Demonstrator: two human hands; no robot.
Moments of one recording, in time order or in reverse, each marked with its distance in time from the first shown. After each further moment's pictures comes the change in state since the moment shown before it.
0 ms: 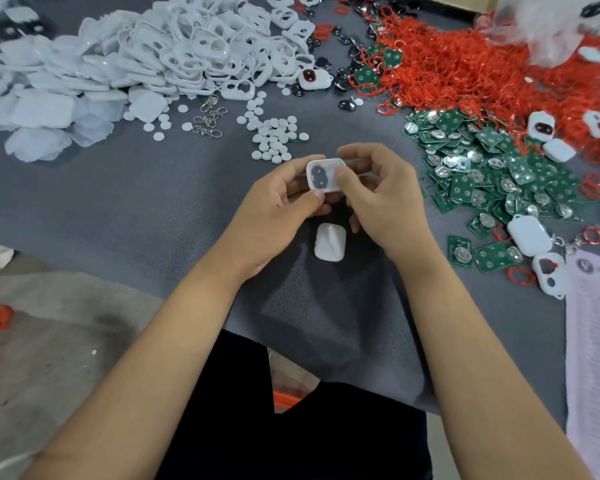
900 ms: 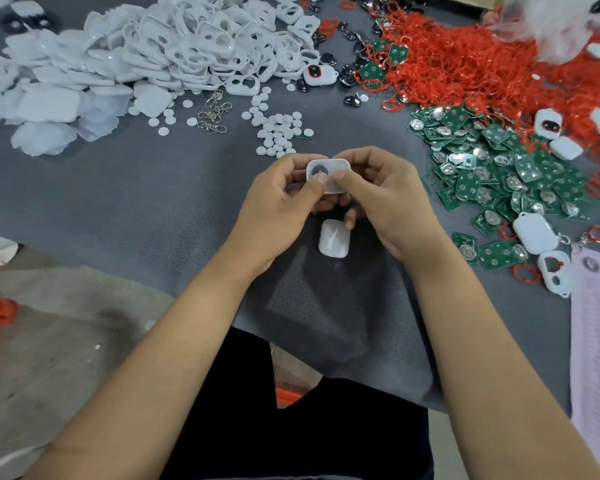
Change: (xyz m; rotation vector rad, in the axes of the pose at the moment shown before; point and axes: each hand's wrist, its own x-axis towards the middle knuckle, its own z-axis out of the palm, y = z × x) left_hand -0.002 0.000 0.006 0.034 0.159 0.021; right_hand -0.001 0.001 0.001 0.354 -0.194 0.140
